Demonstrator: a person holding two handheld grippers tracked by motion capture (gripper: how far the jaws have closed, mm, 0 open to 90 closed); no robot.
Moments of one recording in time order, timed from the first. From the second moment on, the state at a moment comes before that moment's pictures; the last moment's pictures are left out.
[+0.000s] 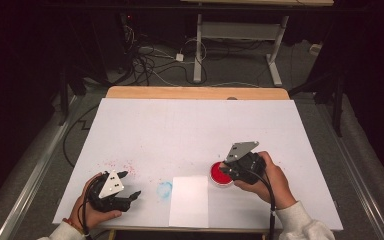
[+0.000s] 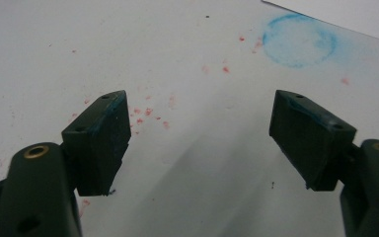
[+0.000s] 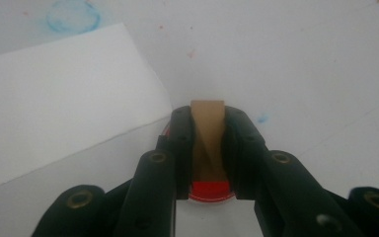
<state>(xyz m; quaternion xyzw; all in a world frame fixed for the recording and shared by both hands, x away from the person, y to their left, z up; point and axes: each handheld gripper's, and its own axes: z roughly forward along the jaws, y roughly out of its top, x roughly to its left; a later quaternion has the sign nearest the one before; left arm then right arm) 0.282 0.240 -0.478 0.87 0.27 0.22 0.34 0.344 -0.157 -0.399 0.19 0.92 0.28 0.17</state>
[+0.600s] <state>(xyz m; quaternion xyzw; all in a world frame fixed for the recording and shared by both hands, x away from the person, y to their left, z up) 0.283 0.238 -0.479 0.88 0.27 0.22 0.33 0.364 -0.148 -0.442 0.22 0.94 0.24 0.14</state>
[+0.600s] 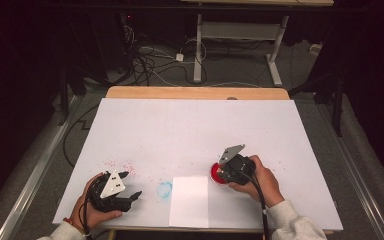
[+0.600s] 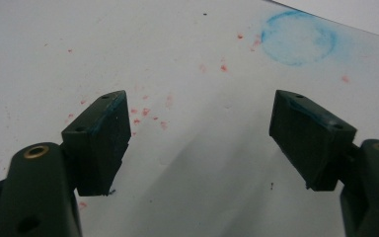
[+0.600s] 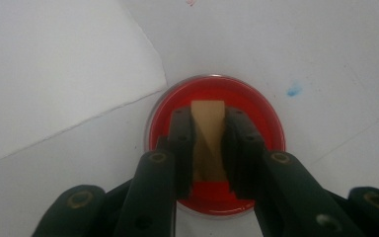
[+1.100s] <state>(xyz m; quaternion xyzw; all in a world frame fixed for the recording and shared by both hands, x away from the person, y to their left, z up) 0.283 0.237 -0.480 0.88 0.27 0.22 0.33 0.367 -0.149 -0.444 0.25 0.93 0.25 0.12</state>
